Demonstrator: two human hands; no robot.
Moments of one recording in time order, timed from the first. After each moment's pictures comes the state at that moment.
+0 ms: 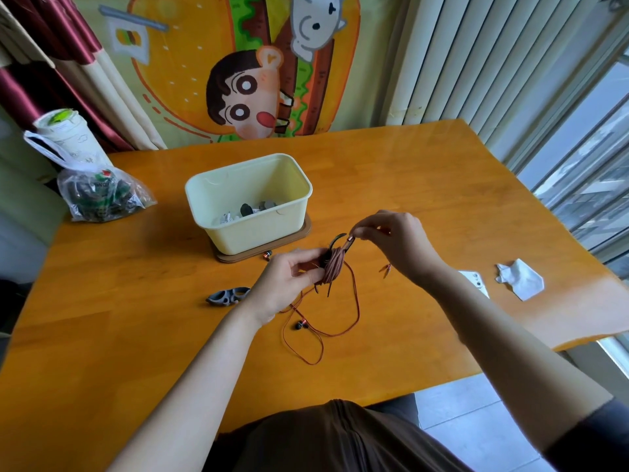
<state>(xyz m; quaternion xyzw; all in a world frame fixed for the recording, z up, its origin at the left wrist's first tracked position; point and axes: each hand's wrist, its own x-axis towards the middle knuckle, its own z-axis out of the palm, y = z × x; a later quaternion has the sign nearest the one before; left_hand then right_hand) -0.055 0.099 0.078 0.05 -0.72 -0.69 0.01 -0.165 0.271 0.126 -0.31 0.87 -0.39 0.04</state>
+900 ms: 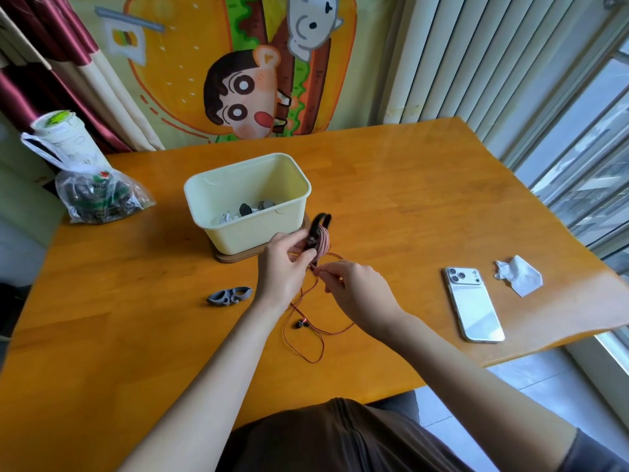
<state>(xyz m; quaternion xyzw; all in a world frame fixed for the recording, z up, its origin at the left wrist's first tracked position) -0.072 0.104 0.070 0.17 -0.82 -0.51 0.19 -0.094 0.243 0.094 -0.32 0.91 -0.27 0.07</state>
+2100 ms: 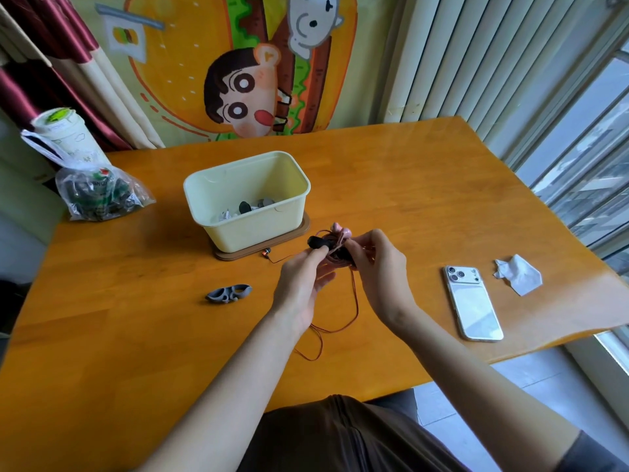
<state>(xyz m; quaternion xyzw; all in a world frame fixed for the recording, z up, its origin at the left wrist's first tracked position) -0.061 0.148 0.097 0.31 -0.49 -0.81 0.04 -0.106 0.254 0.099 -0.13 0.84 -0.53 0.03</state>
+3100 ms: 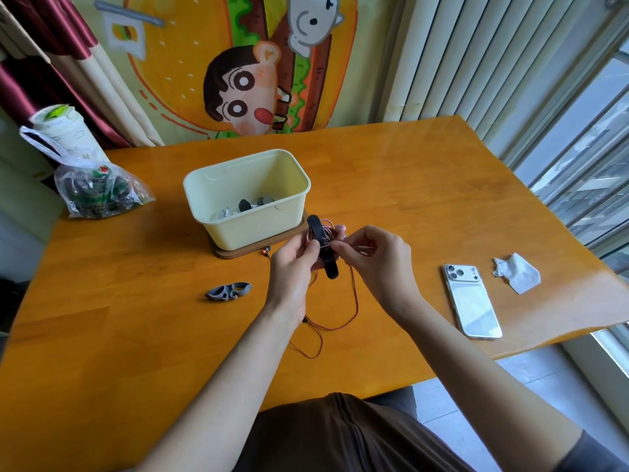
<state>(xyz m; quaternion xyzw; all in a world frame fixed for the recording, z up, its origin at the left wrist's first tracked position) -0.055 0.138 0.095 0.19 -0.58 -0.78 0.12 -0.109 0.256 0.111 -0.18 0.84 -0.51 0.01</state>
